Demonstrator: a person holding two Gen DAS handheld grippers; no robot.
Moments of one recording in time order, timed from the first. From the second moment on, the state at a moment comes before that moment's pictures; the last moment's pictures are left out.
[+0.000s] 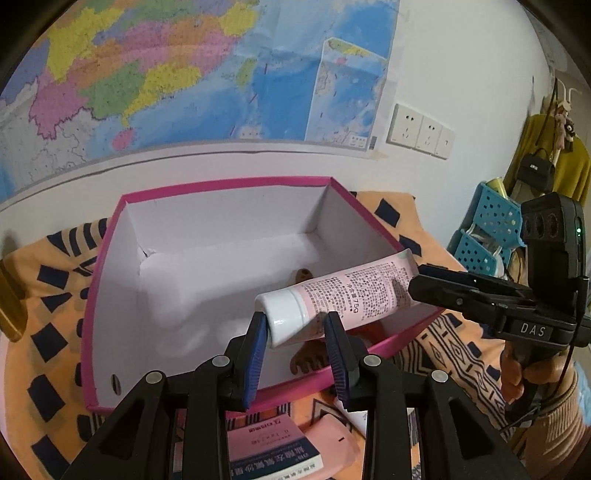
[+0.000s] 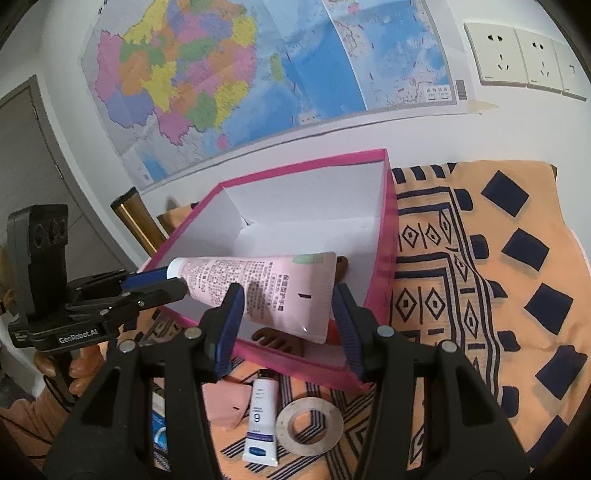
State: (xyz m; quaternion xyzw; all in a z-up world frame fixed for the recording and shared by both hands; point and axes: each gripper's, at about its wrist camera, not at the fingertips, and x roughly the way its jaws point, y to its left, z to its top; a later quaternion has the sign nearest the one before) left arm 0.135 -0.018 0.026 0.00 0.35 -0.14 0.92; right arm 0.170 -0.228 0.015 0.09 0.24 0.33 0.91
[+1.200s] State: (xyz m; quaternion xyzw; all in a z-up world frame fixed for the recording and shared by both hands) left arm 0.153 -0.012 0.007 -0.01 0.37 -0.15 0.91; right arm 0.159 -0.210 0.015 0.04 0.24 0.27 0.93
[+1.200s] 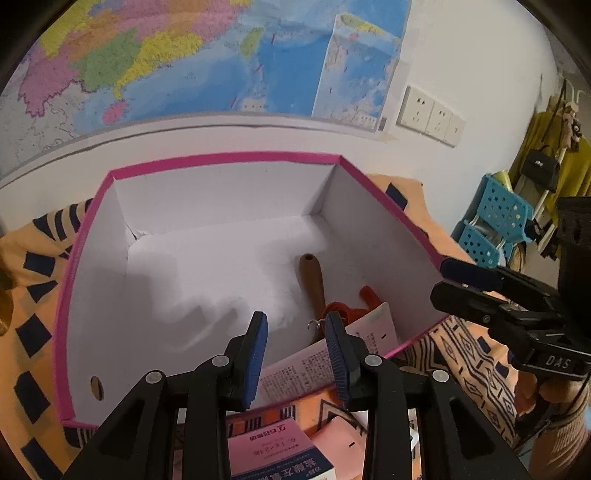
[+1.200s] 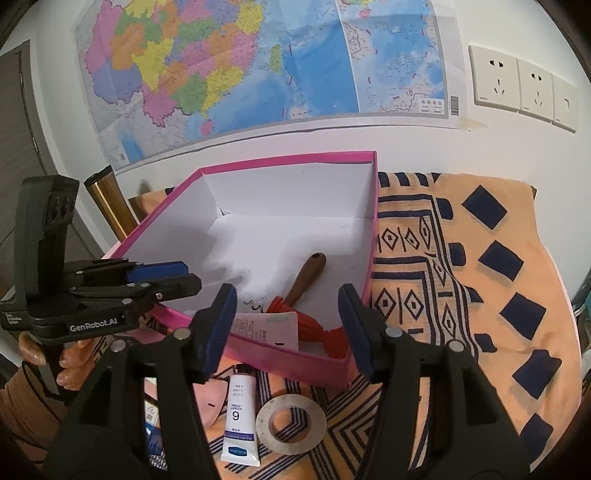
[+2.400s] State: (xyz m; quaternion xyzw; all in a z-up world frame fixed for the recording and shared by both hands) left arm 0.033 0.086 -0.018 -0.07 0.34 -0.06 0.94; right arm 0.116 -0.173 -0.020 0.07 0.27 0.41 0.87
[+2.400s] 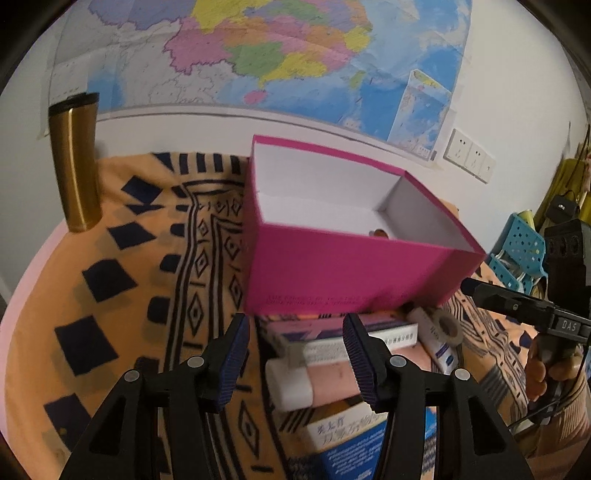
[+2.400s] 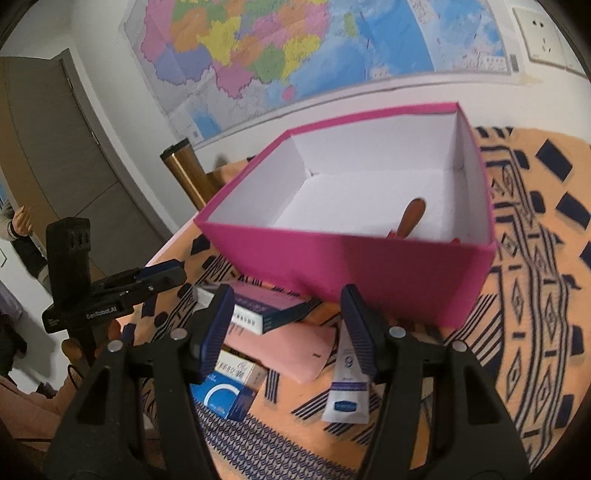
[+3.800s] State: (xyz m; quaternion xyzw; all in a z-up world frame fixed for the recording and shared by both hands) left arm 0.039 0.065 -0.037 -0.07 0.37 -0.13 0.92; right arm 0.138 -0.116 -0.060 0.07 0.33 0.44 0.83
